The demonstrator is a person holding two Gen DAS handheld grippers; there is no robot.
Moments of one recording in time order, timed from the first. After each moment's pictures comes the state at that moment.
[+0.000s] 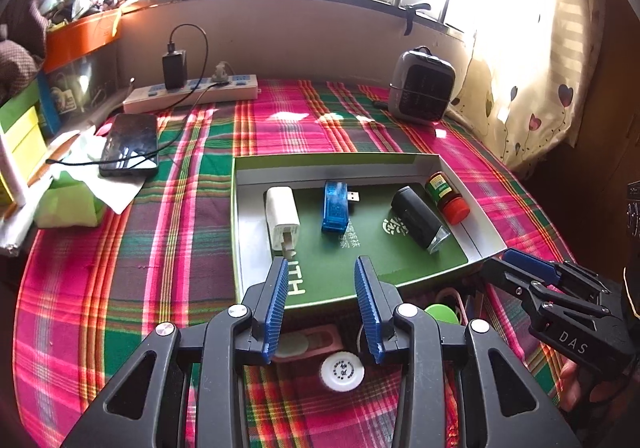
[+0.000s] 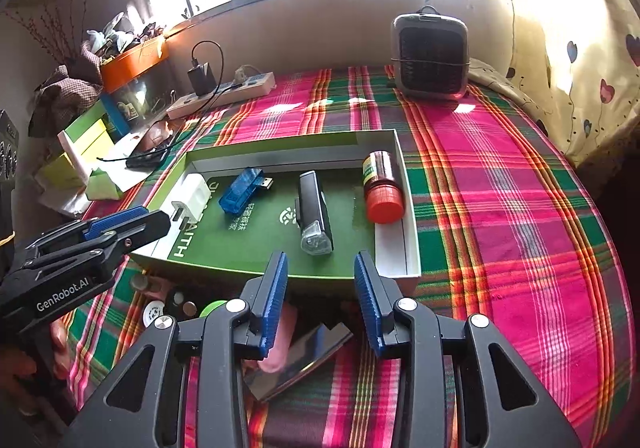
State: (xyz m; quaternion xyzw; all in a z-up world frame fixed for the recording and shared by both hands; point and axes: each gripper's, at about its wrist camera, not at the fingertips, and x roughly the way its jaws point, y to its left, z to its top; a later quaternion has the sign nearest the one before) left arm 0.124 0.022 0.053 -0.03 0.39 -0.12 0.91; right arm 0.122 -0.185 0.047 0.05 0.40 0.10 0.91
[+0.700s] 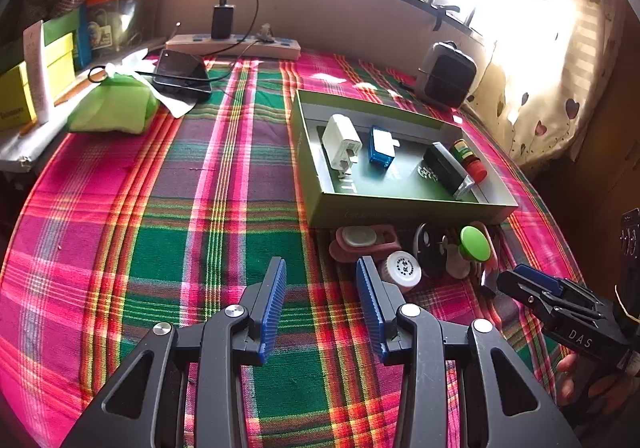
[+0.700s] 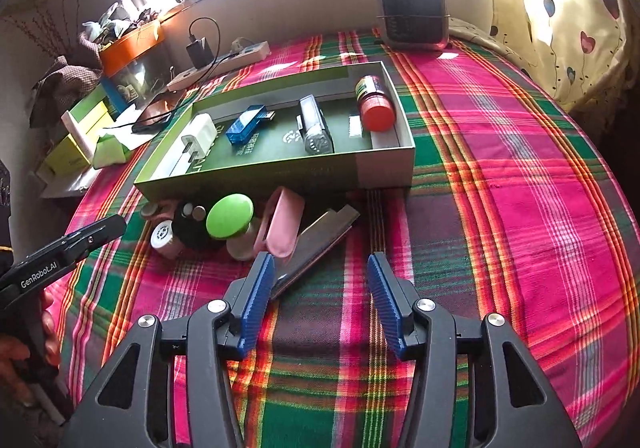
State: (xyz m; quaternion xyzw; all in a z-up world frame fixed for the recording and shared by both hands) left arm 0.081 0.074 0.018 -0.09 0.41 -0.11 0.90; right arm 0.073 -0.178 0.019 0.07 0.43 0.09 0.89
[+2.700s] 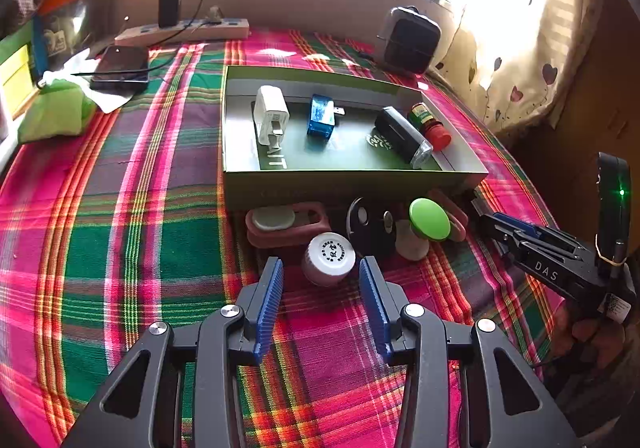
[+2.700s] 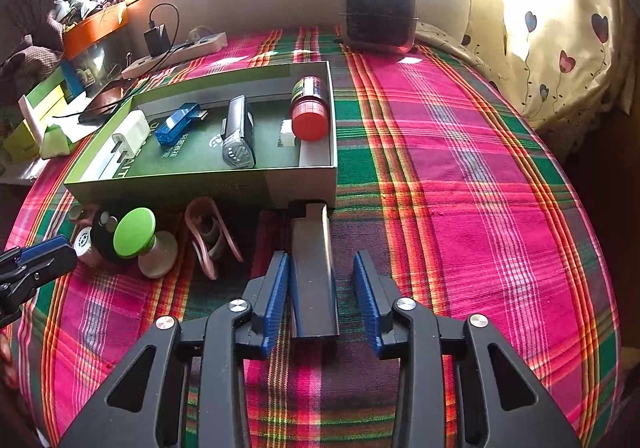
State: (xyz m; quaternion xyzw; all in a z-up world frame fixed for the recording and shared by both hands) left arm 0.086 0.029 0.012 -0.06 0.44 -0.16 0.88; right arm 0.100 -0.213 0.013 0.02 0.44 0.03 0.90
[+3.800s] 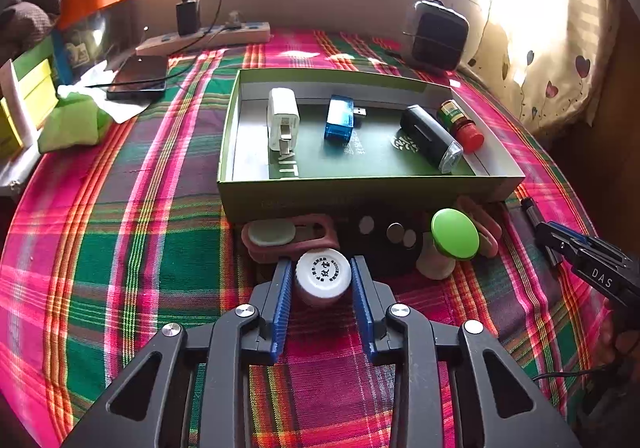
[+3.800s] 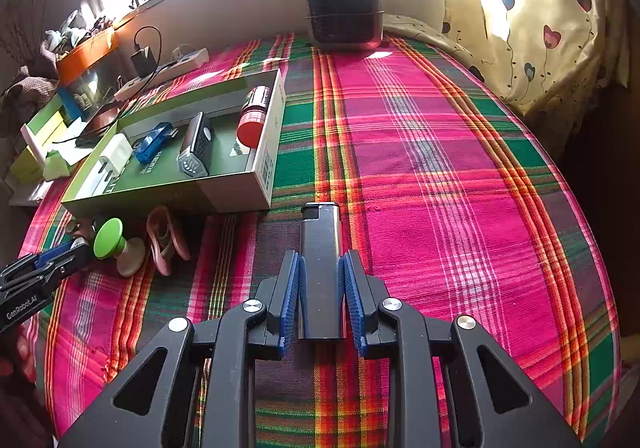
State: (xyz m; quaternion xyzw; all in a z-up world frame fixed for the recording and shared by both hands) left arm 0.094 0.008 0.006 -0.03 0.44 -0.09 0.90; right arm 0.097 -0.259 0.013 0.05 0.44 0.04 0.90
